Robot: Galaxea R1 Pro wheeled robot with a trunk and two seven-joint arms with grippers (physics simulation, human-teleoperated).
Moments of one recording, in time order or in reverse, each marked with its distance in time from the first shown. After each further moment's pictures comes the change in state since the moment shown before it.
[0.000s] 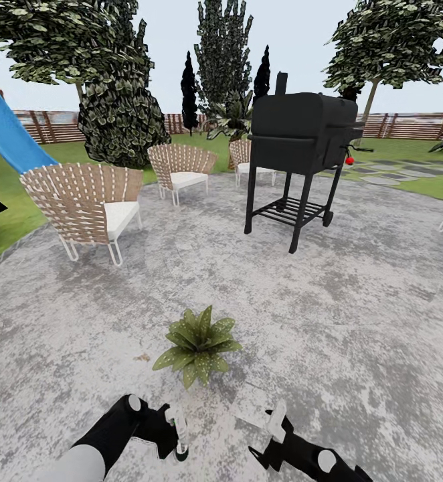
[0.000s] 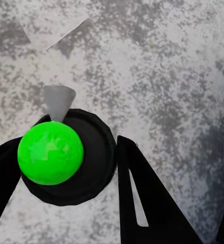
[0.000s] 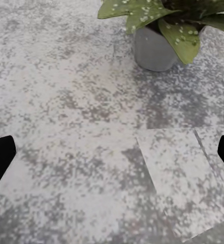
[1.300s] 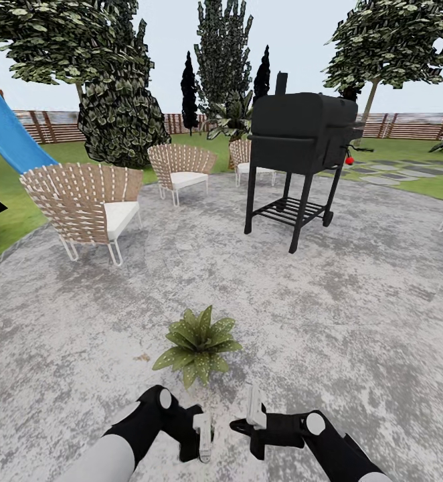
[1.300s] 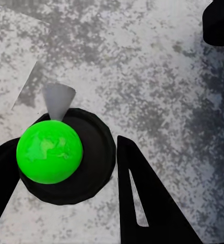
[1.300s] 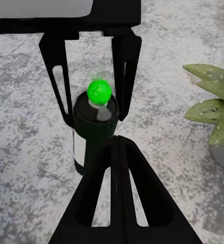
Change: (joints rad) left arm -0.033 -0.115 -0.099 -0.010 -0.211 -0.142 -0.101; right arm -0.011 0.012 -0.004 -0.275 -0.015 0.001 0.511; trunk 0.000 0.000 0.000
